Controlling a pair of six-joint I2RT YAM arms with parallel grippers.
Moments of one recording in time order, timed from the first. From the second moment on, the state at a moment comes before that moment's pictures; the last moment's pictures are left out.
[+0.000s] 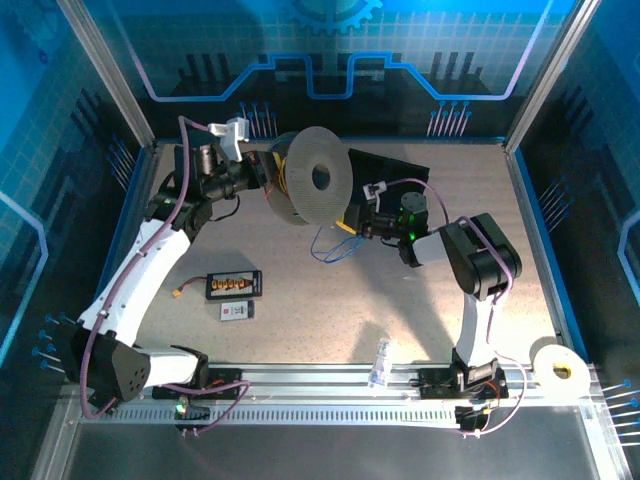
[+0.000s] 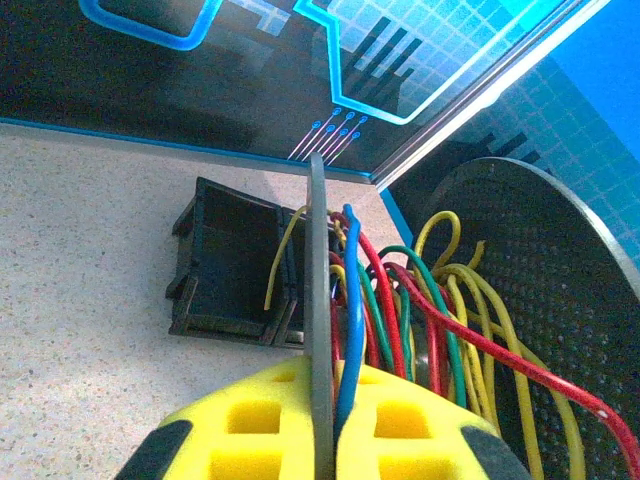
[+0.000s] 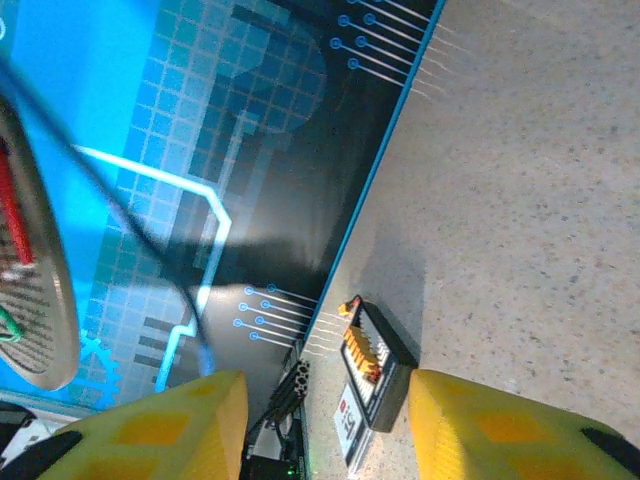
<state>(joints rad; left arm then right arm) -0.24 1.30 1.31 -0.33 0.42 -0.56 0.31 1.98 0.84 1.10 -1.02 1.11</state>
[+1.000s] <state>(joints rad) -0.25 1.30 1.21 -0.22 0.33 -0.76 0.48 1.96 0.76 1.29 -0.83 1.17</state>
